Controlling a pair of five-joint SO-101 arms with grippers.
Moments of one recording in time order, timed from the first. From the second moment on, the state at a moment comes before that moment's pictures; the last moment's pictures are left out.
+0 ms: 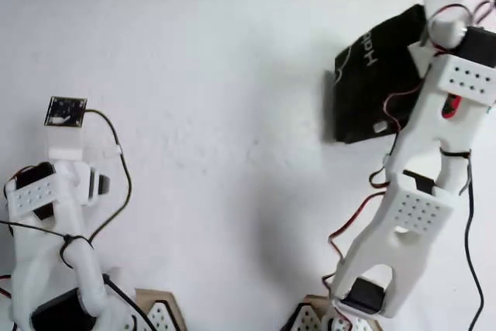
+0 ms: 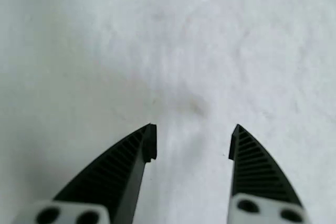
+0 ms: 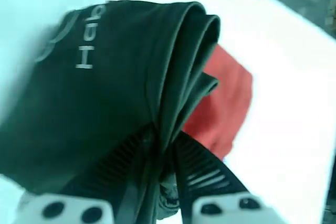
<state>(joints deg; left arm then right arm) -35.5 -26.2 55.6 49.1 -25.8 18.7 38.0 -72.6 92.2 45.1</state>
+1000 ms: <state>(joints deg) -35.5 -26.2 55.6 49.1 -25.8 27.7 57.1 -74.5 67.5 45.7</state>
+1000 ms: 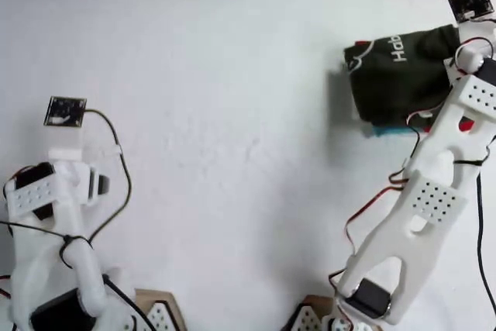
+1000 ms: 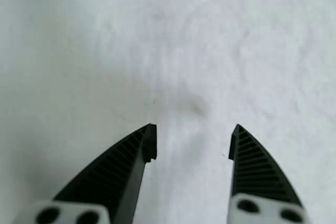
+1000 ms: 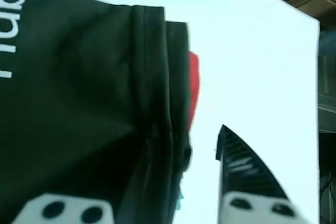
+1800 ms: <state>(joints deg) -51.9 -25.8 27.6 62.0 -23.0 16.5 42.3 -83.6 94.6 29.8</state>
